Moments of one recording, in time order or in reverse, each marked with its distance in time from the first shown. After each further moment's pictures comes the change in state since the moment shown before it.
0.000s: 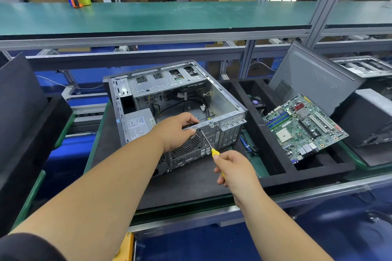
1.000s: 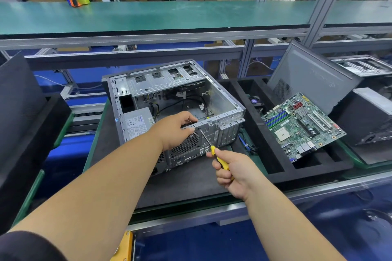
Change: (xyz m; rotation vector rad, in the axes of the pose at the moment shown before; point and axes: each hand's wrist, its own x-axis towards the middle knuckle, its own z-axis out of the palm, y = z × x) left_hand 0.002 -0.002 0.002 -0.021 0.012 0.024; right_hand 0.003 -0.019 -0.007 0.584 -0.296 0.378
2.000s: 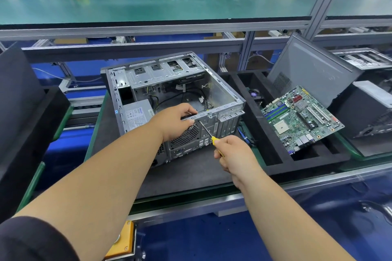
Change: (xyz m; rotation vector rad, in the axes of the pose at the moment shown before) left_hand -0.002 0.002 -0.002 0.024 0.004 -0.013; right_hand -0.004 0.000 0.005 -0.471 0.246 -0.297
